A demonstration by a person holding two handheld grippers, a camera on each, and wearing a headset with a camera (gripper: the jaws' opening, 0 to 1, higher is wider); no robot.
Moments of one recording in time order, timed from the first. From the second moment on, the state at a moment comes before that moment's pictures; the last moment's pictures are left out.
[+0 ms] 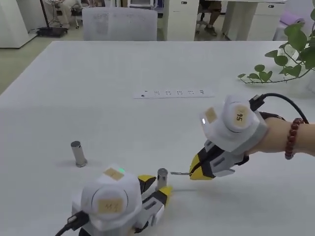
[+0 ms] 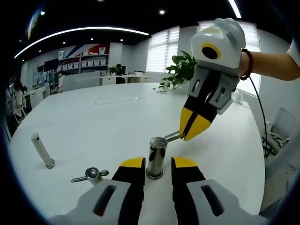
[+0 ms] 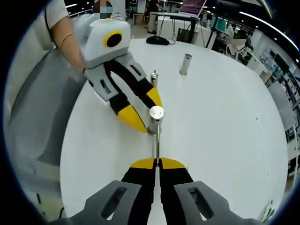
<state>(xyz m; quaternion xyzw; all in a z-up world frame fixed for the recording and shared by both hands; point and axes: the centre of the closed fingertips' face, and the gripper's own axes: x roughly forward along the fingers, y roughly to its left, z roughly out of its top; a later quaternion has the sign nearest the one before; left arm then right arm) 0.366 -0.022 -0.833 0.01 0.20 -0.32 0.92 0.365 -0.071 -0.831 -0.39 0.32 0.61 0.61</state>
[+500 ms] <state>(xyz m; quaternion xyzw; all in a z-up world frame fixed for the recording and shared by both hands) 0.370 -0.023 -0.832 0.00 0.20 -0.32 0.93 0.366 -0.063 -0.830 -0.40 0.31 0.62 0.59</state>
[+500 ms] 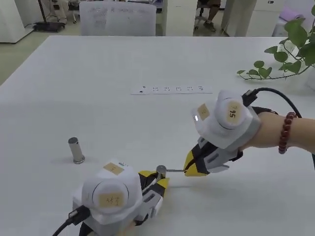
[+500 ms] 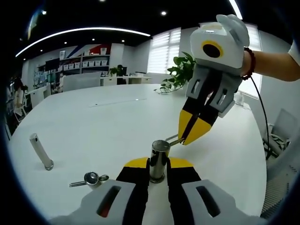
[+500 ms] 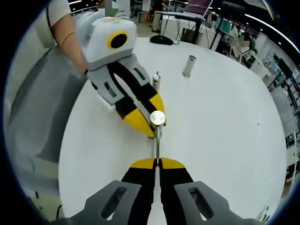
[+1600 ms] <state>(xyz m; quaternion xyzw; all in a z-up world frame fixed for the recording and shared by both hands) 0.372 -0.023 -0.835 0.00 0.21 -0.32 0.92 0.369 -0.056 -0.825 -0.43 0.29 0.63 0.58</state>
